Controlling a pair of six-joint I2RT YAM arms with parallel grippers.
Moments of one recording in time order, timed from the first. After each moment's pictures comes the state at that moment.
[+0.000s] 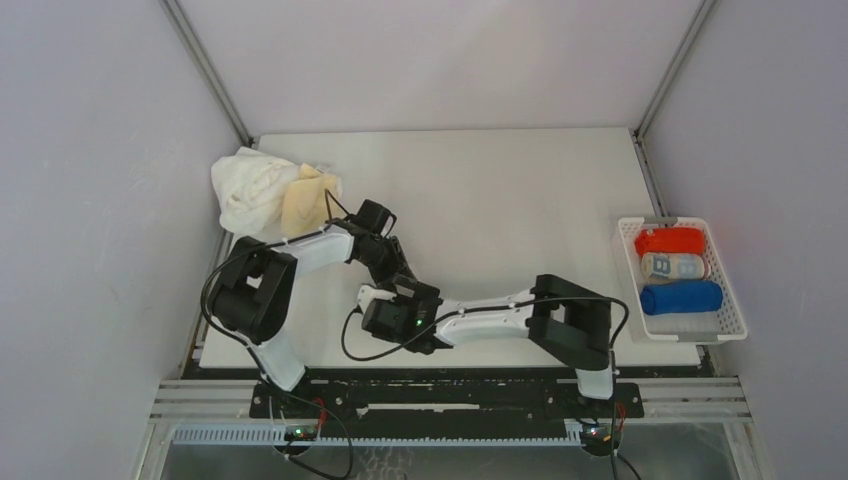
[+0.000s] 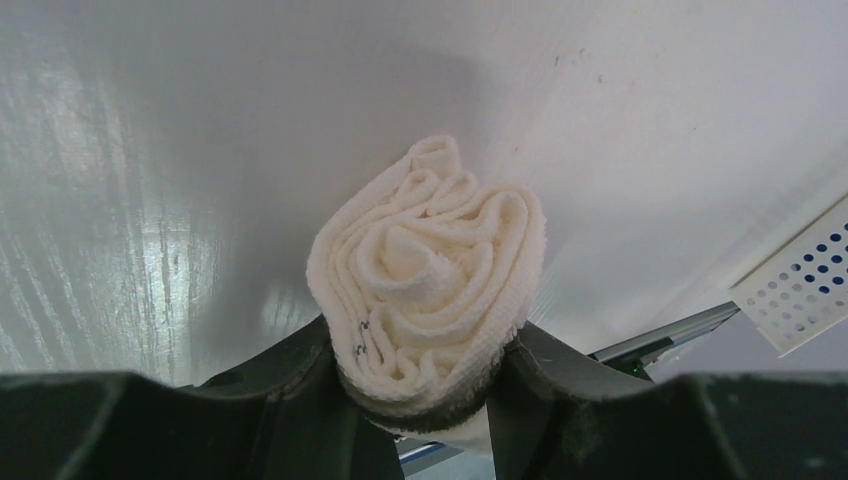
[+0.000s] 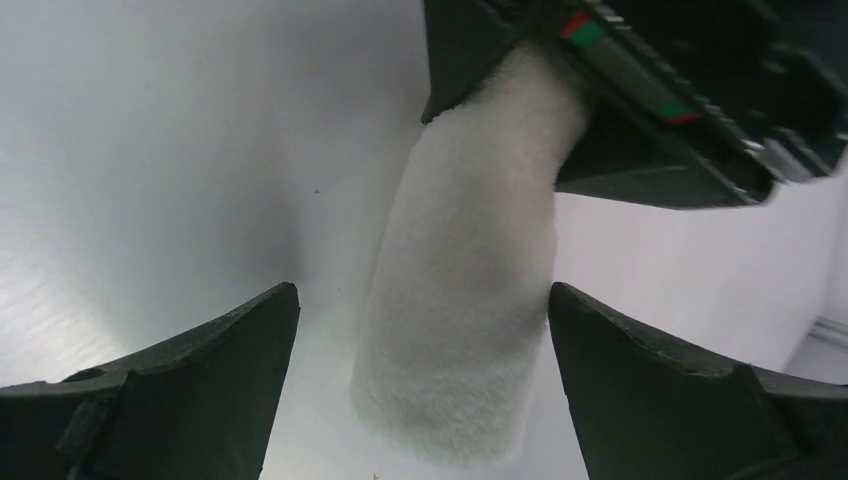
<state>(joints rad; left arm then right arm) -0.47 1.73 0.99 -0.49 0.31 -0.92 1.32 1.87 1.21 -0.40 0.61 -0.03</state>
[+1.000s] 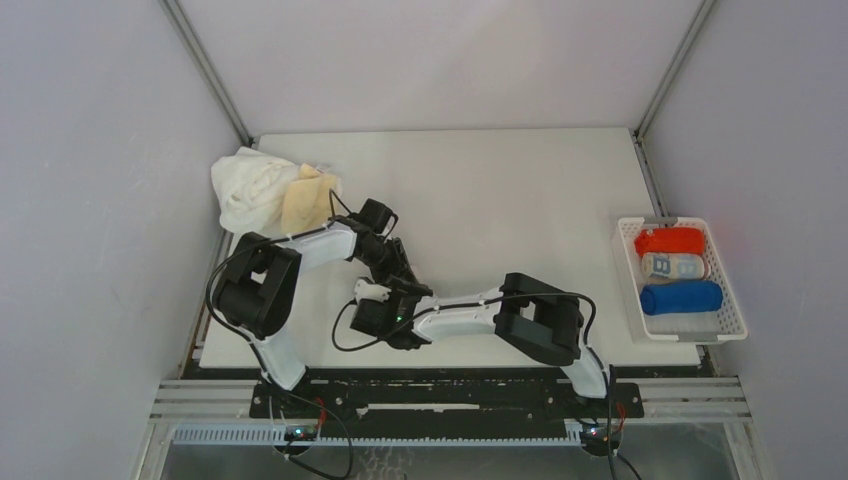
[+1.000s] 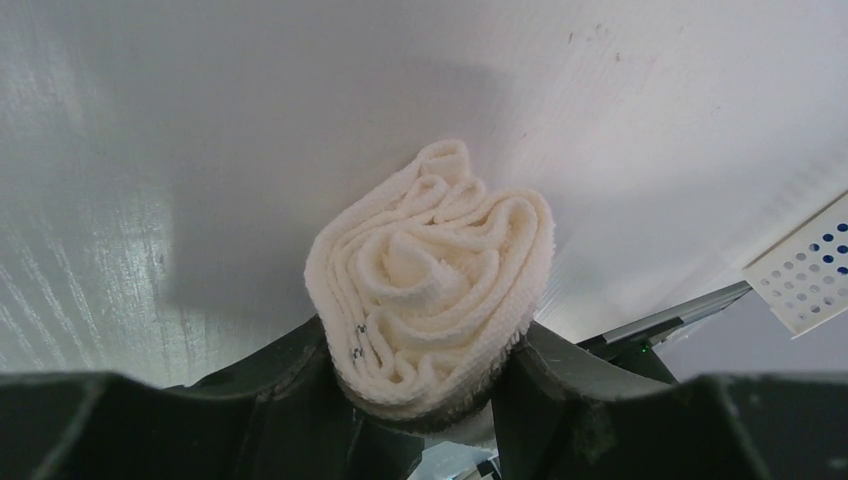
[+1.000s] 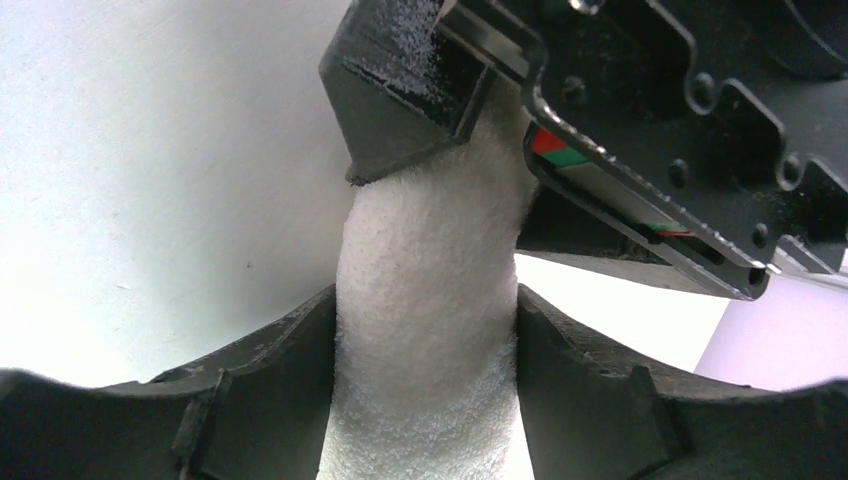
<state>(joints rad) -0.47 1.77 1.02 -0.54 0.35 -0.88 1.29 2.07 1.35 -0.51 0.78 0.03</state>
